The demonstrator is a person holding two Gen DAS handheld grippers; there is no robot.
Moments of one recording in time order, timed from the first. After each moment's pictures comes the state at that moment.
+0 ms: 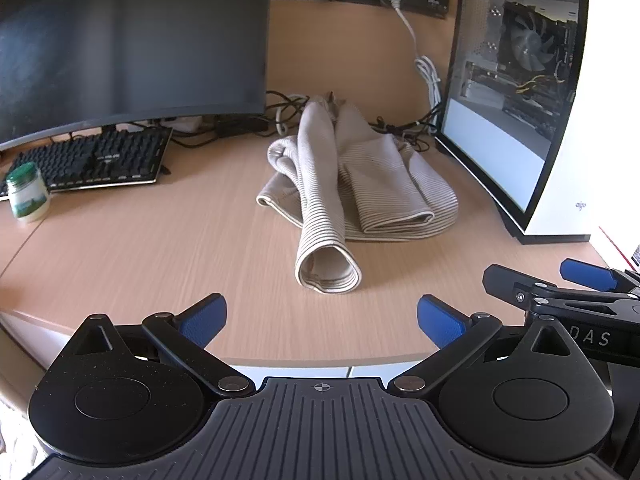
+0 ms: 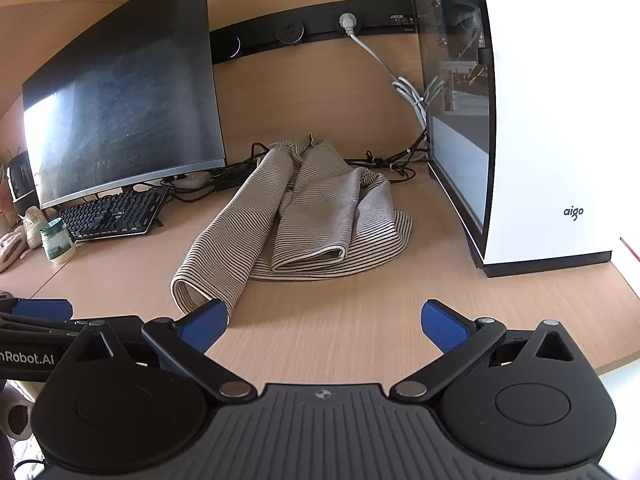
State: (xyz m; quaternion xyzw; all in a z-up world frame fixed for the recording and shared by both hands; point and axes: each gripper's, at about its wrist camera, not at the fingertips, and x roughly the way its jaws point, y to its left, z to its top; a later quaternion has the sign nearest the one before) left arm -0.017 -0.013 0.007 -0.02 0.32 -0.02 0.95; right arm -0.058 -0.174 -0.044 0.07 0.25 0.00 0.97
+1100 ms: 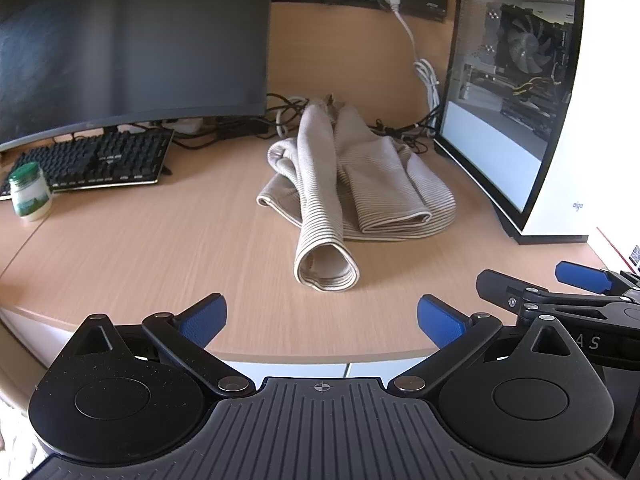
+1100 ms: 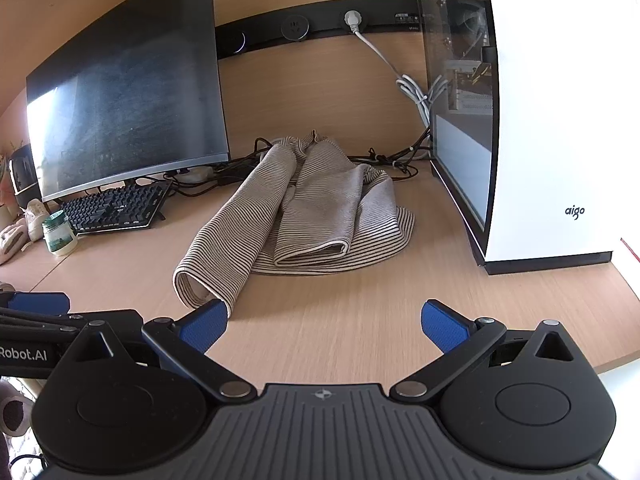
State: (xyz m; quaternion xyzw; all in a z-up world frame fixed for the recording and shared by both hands) left arm -0.023 -0.016 0.006 -0.02 0.32 -0.02 0.95; right arm -0.059 -0.173 -0.046 0.07 0.26 0.01 0.96
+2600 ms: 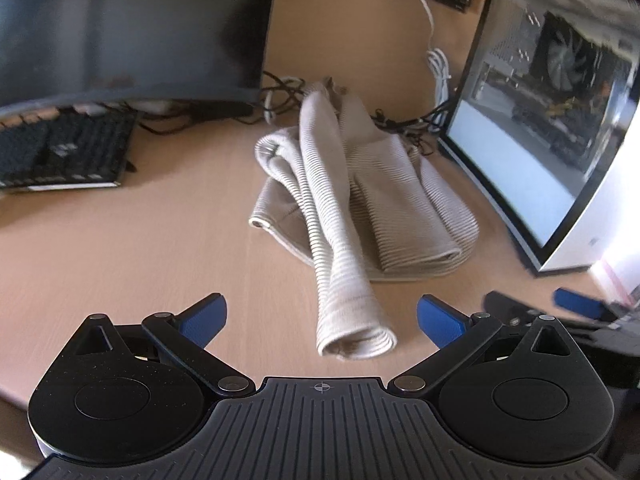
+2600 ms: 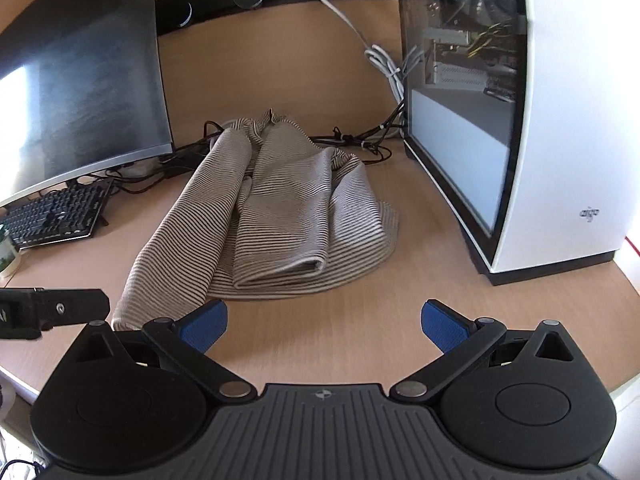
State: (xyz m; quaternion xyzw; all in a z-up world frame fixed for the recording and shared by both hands) left arm 0.092 0.048 0.001 -0.08 0.37 -0.10 0.92; right arm 0.030 -0.159 -0.050 0.08 0.30 -0.07 0.95
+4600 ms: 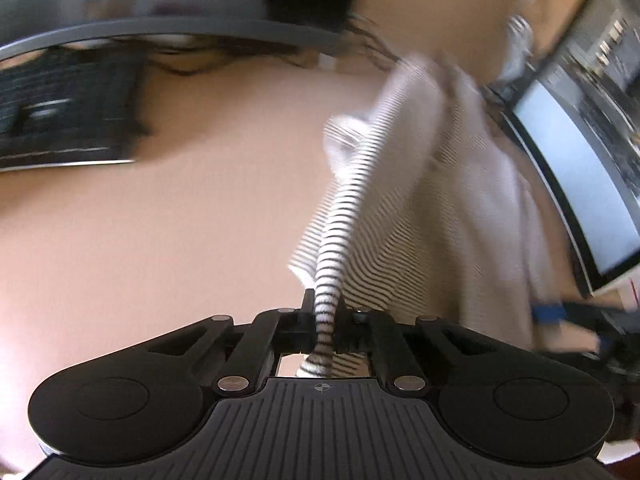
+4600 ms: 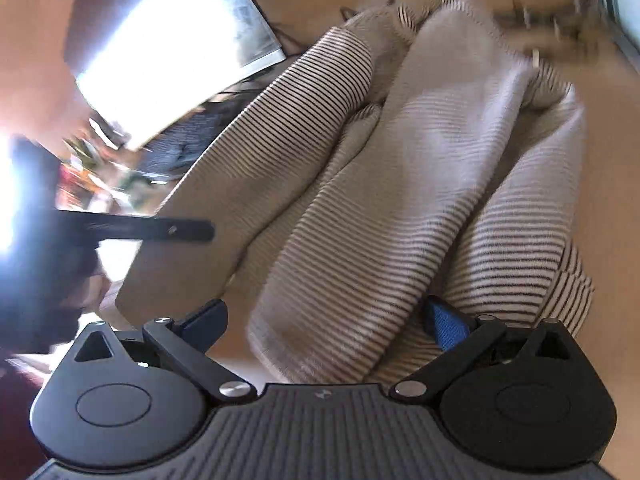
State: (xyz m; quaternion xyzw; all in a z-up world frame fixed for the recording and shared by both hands) left arm 0.192 0.150 -0.023 -0.11 0.48 -0.06 0.87; right arm 0.141 -0.212 -0.116 0.22 0.45 0.28 0.82
